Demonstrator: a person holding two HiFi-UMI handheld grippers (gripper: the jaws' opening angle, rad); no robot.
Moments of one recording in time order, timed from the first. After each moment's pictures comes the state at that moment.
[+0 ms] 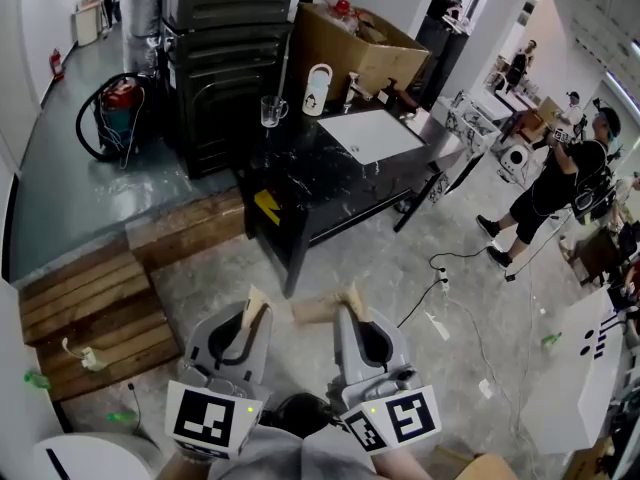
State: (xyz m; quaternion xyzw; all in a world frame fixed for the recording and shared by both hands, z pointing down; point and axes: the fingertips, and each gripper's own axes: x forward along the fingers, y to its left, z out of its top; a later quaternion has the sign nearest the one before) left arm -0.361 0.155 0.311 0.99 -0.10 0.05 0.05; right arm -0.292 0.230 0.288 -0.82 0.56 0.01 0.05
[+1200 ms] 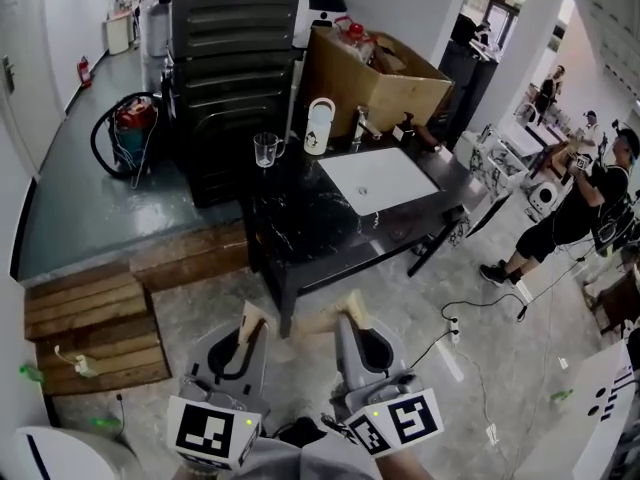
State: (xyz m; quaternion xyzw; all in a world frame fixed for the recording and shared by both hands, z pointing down) left arm -0.190 0.138 0.302 0.98 -0.18 0.04 0.01; right arm -0.098 0.205 0.282 -0.78 0.63 0.01 0.07
